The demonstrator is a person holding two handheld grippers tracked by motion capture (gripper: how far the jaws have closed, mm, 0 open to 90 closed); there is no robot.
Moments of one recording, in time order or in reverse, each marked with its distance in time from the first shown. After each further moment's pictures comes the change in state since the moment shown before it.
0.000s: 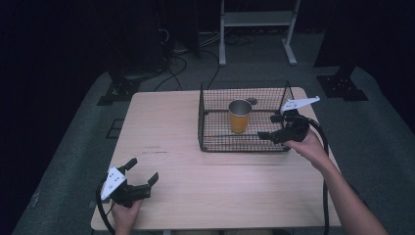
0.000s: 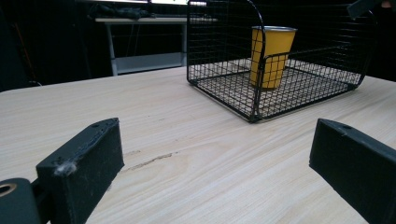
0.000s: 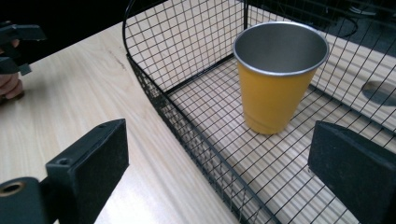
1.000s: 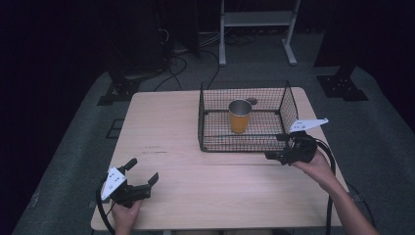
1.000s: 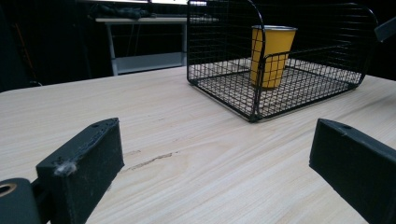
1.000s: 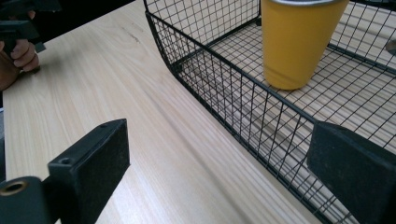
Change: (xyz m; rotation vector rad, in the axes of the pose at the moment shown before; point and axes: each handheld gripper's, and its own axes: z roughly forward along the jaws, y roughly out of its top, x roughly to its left) left arm 0.000 0.000 0.000 0.002 0.002 0.005; right arm 0.018 -0.053 -0.013 0.005 0.019 0.017
